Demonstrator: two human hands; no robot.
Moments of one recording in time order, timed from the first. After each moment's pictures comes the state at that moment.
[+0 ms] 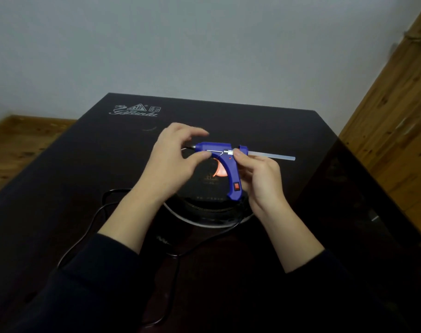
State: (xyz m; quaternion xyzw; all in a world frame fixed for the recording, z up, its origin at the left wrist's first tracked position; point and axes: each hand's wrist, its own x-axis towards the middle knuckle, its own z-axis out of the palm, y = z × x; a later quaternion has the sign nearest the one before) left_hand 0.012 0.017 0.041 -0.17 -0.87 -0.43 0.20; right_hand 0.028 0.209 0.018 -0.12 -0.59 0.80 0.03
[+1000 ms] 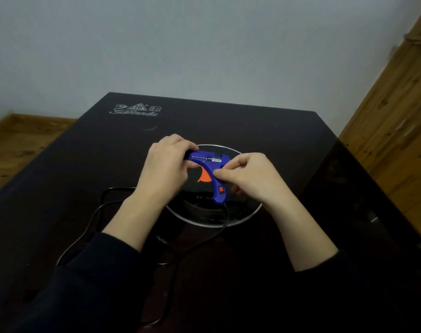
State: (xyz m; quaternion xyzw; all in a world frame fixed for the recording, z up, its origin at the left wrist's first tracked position) left_hand 0.001 0.010 0.017 -0.17 -0.91 -0.26 0.26; right_hand 0.032 0.208 0.044 -0.04 -0.87 0.49 -0.03
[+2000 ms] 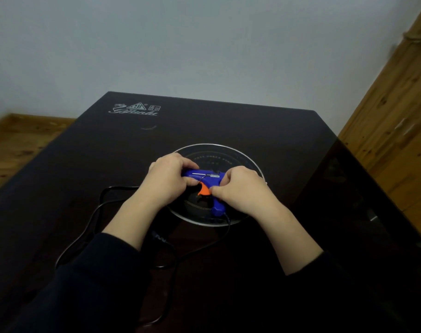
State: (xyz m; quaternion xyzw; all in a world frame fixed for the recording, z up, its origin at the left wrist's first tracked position) left_hand -0.002 0.008 0.003 -0.10 -0.94 -0.31 0.06; right_hand 0.039 0.191 0.034 -0.03 -0.96 0.25 -0.07
